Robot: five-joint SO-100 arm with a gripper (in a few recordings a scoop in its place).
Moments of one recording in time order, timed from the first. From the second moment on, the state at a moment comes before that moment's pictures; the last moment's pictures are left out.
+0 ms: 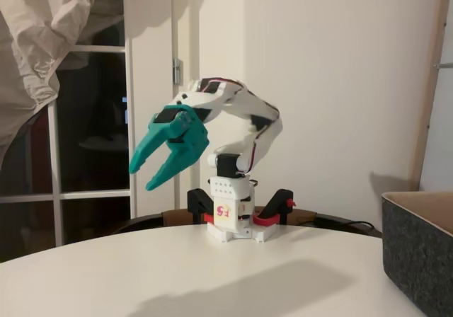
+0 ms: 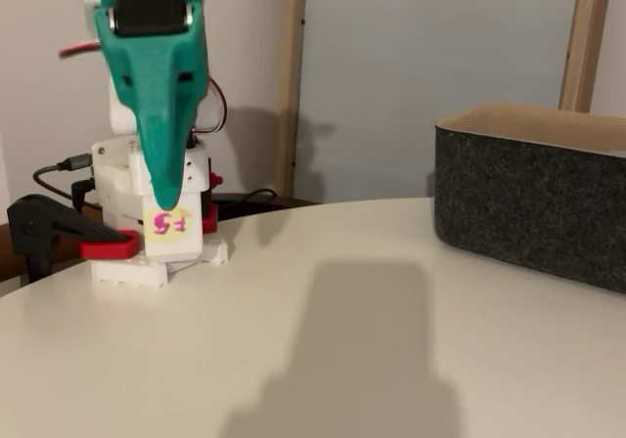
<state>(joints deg) 43.4 163.1 147.4 55.8 82.8</state>
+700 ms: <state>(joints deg) 43.6 181.6 175.5 51.9 82.6</state>
